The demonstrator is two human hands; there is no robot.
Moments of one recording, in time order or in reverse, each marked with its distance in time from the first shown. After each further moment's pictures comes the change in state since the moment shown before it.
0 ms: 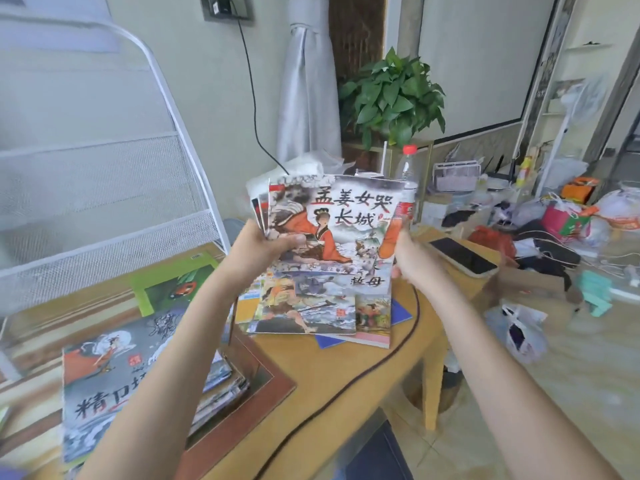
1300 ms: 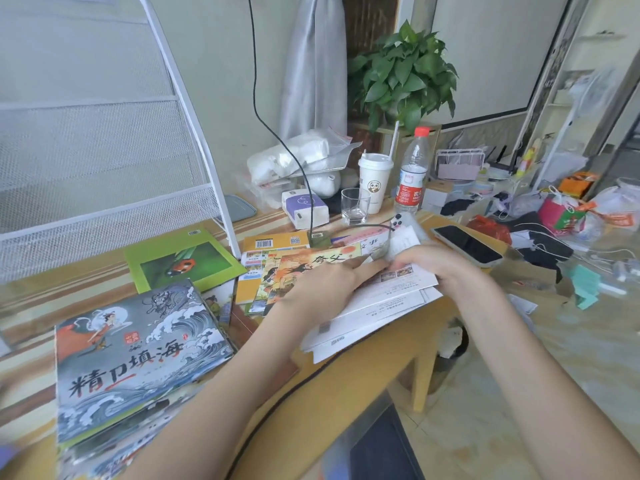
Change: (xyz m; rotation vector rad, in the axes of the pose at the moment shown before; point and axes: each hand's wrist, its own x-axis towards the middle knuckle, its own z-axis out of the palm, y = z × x) left_hand -0.021 -0.032 0.077 1.102 -0.424 0.245; right_hand 0.013 0.023 -0.003 0.241 -0.305 0.183
